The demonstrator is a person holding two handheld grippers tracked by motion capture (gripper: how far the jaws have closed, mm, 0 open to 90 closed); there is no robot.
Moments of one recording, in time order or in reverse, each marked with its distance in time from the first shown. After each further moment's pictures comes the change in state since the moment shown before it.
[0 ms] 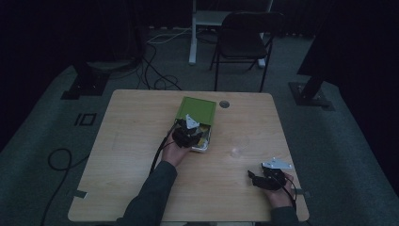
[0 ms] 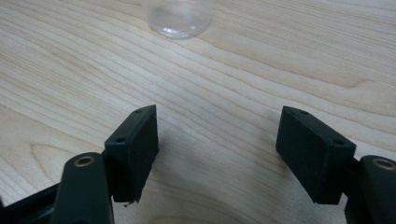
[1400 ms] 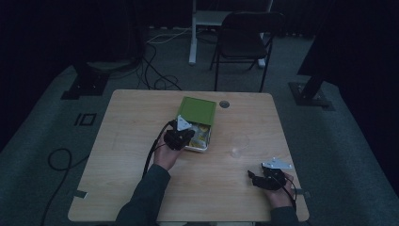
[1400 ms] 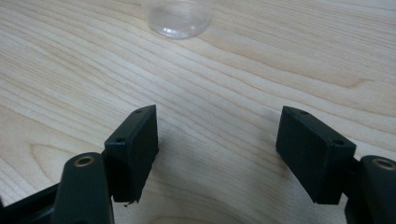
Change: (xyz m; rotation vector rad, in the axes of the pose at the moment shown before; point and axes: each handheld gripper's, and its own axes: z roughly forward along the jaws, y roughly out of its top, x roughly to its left) left arm 0.006 -0.003 -0.044 -0.038 -0.029 0.007; right arm 0.000 0.000 0.000 0.000 -0.001 0.001
